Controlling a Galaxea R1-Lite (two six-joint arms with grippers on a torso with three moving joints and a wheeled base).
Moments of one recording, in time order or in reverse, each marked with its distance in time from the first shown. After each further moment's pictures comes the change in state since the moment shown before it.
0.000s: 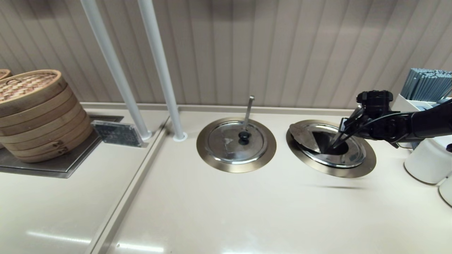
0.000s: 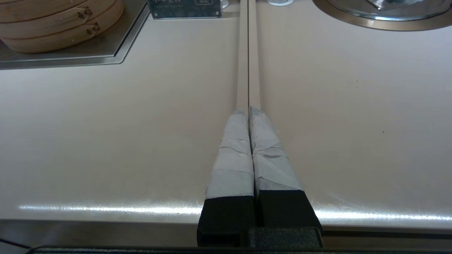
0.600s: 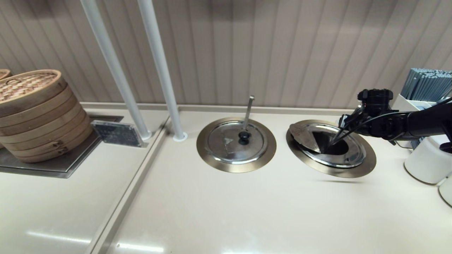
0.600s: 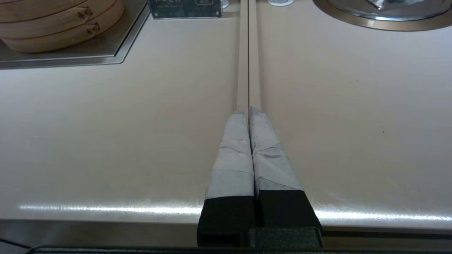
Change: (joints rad) left arm 0.000 0.000 0.000 0.000 0.000 -0.001; right arm -0.025 0.073 -0.111 -0.013 0.013 0.007
